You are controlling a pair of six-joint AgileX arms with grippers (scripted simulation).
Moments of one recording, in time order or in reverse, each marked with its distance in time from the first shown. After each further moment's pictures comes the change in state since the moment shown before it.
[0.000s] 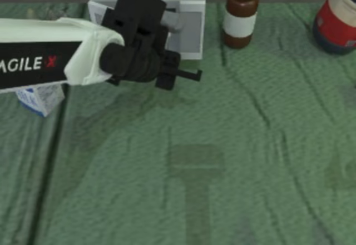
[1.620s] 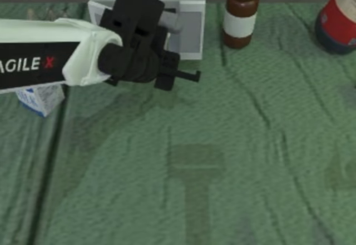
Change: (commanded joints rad) left arm -0.004 -0.002 -0.004 0.001 0.014 0.003; right arm 0.000 0.000 0.000 0.000 0.000 0.000
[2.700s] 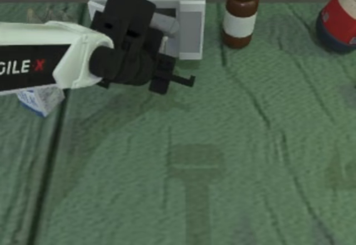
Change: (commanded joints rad) left arm 0.027 -0.031 -0.043 0.014 0.039 0.060; right arm 0.000 0.000 0.000 0.000 0.000 0.000
